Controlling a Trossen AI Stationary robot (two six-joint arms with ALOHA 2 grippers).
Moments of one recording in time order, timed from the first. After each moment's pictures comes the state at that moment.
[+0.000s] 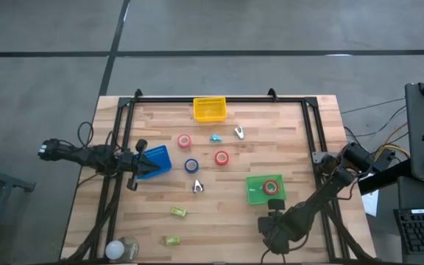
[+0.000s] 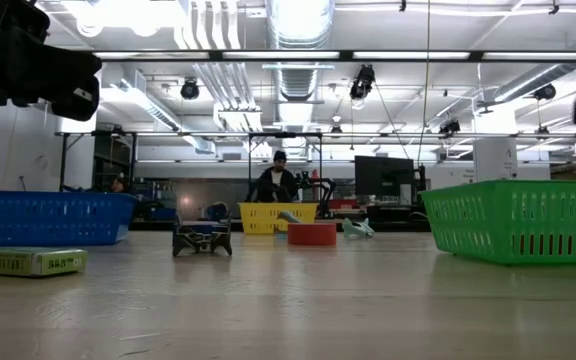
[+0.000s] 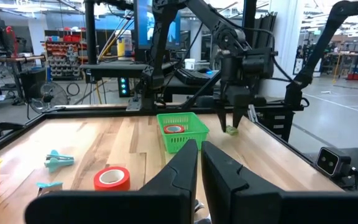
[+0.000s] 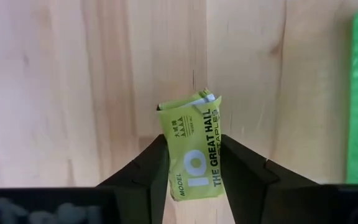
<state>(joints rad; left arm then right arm) -0.23 0.04 0.01 0.03 -0.09 -0.02 0.79 1.82 1.16 -0.76 0.11 0.85</state>
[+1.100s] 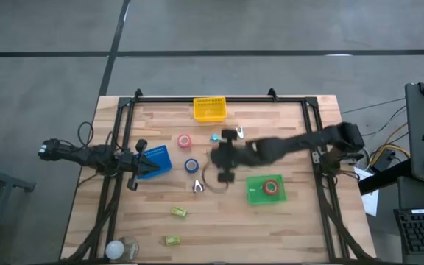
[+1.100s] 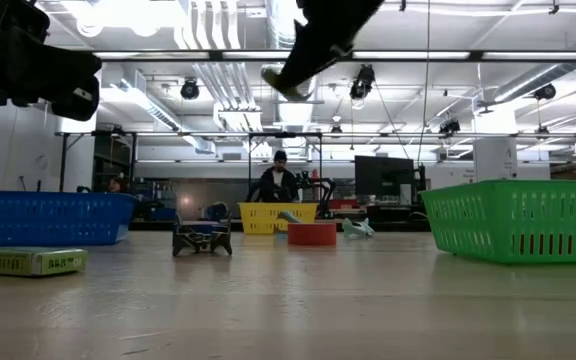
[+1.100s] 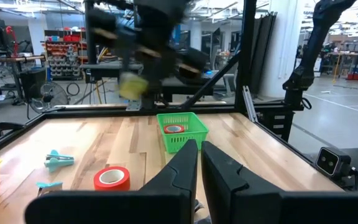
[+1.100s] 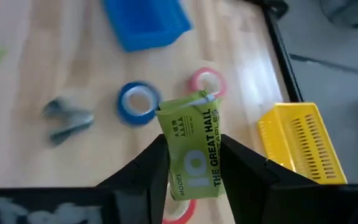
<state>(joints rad) -0.23 0.04 0.01 0.03 -0.09 -0.02 0.10 1.75 1.45 -0.51 0.40 -0.04</state>
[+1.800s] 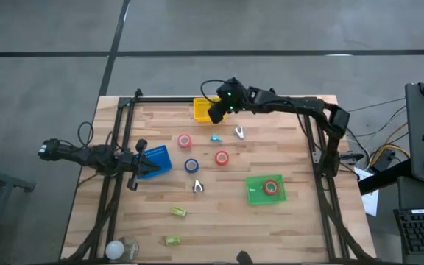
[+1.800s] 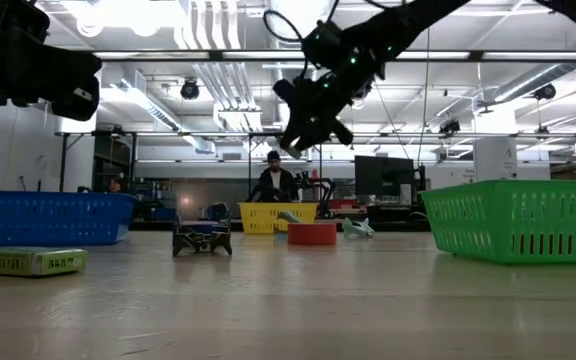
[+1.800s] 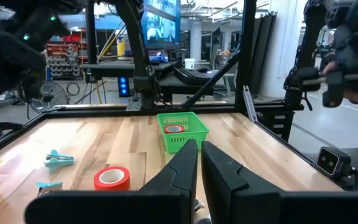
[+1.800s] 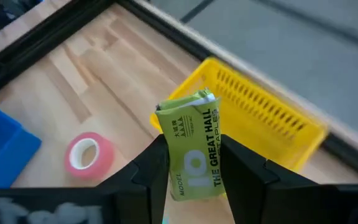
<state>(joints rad) -0.23 0.04 0.01 0.03 -0.09 -0.02 -0.44 1.88 1.48 -0.32 0.03 0.39</state>
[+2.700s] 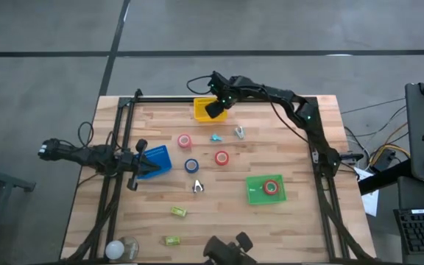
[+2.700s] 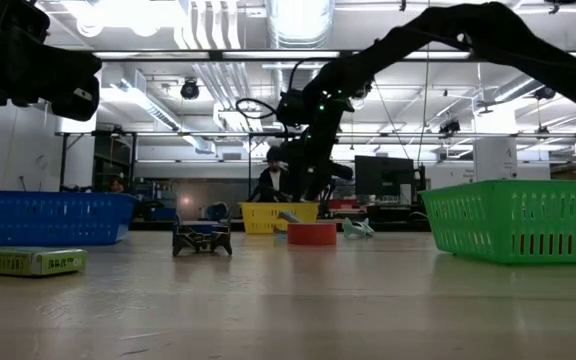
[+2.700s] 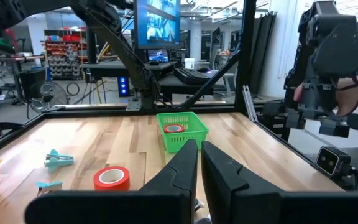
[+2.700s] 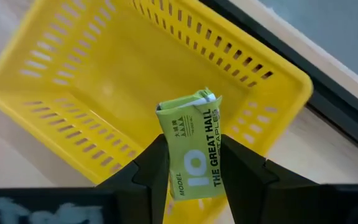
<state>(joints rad) -0.23 0.04 0.01 0.03 -0.09 -0.02 -0.56 2.31 2.01 -0.89 0.00 0.37</state>
